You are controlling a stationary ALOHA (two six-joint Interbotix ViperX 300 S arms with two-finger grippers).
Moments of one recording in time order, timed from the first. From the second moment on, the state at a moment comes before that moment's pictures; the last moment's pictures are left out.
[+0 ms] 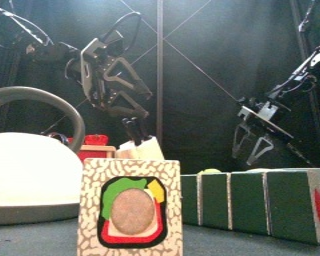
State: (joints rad) left arm 0.11 -0.18 0.84 0.30 -0.30 -0.43; right arm -0.63 -0.38 1.02 -0.80 0.14 1.34
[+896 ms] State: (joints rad) left arm -0.43 0.02 0.54 0.29 0.48 -0.44; right arm -0.48 -0.45 1.02 -0.77 0.15 1.35
